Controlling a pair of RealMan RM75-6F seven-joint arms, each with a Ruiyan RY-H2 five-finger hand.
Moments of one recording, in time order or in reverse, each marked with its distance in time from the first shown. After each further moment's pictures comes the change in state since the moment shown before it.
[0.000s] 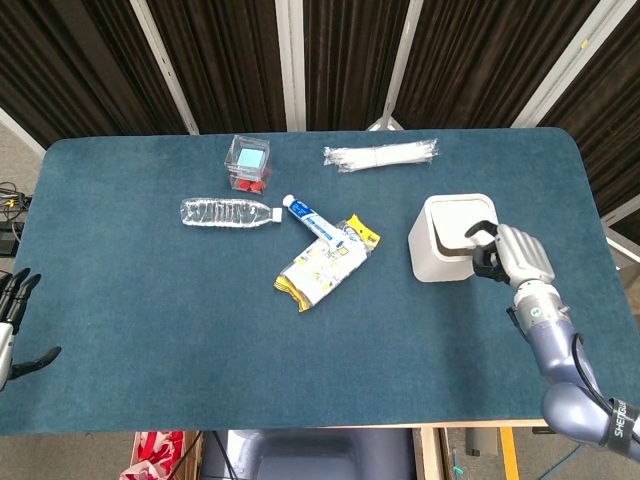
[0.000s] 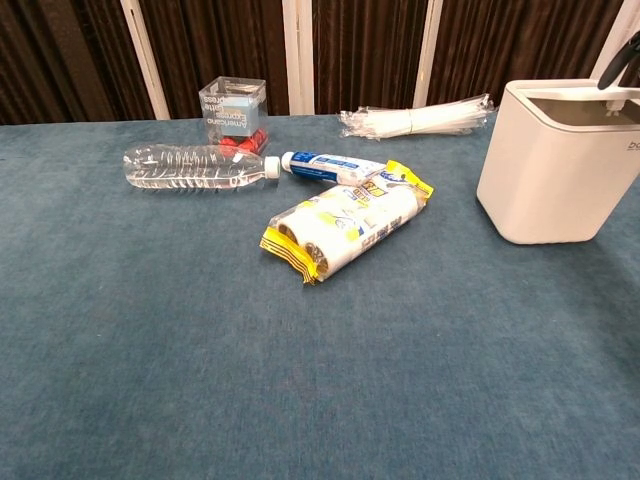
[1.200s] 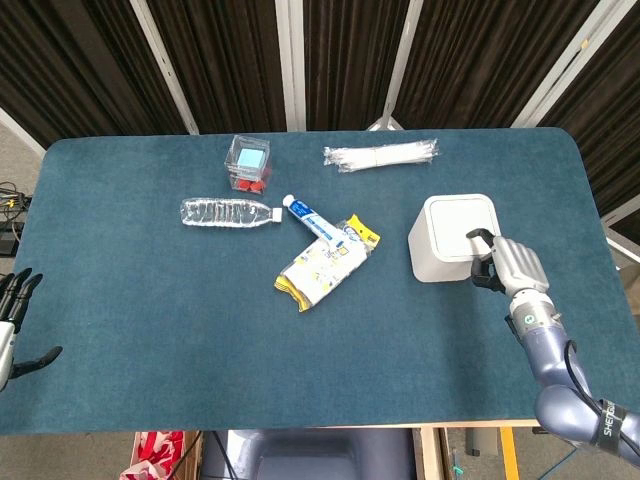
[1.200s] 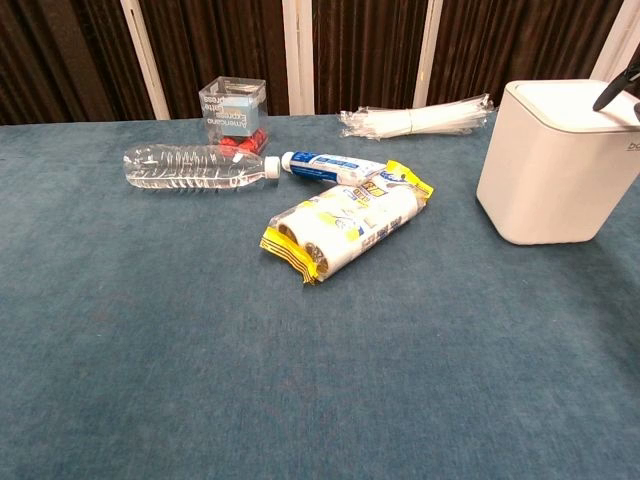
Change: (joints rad) left arm -0.005 0.000 0.000 0.001 -0.009 -0.012 -0.001; right arm -0.001 -0.054 -0.049 0.015 0.012 -0.004 -0.036
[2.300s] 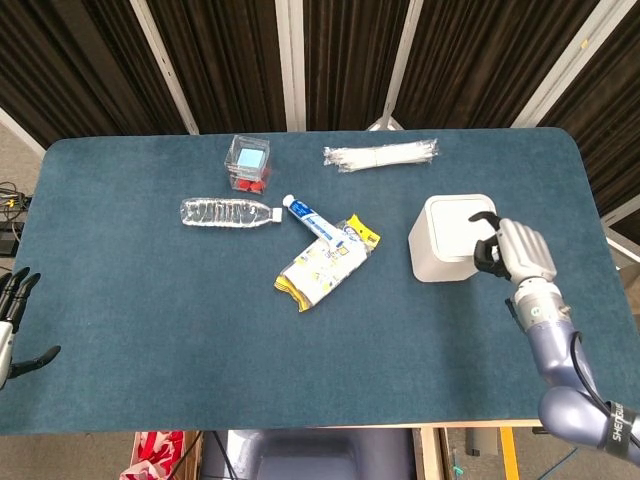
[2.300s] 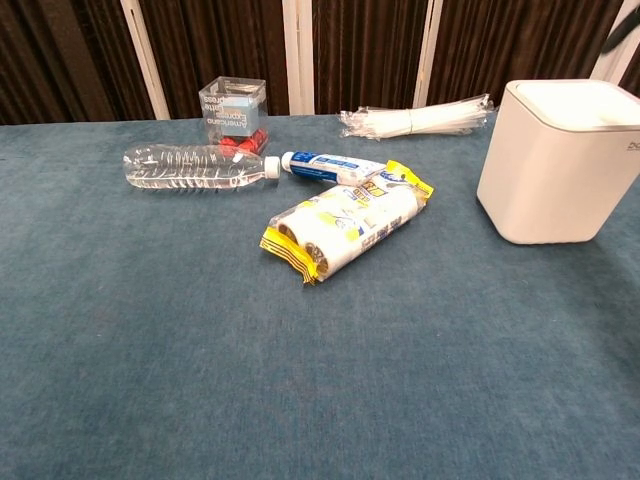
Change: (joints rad) left arm 0.002 0.001 -0.001 0.002 -0.001 0.006 -0.001; right arm -0.022 0.055 0.065 -0.038 -0.100 0.103 0.063
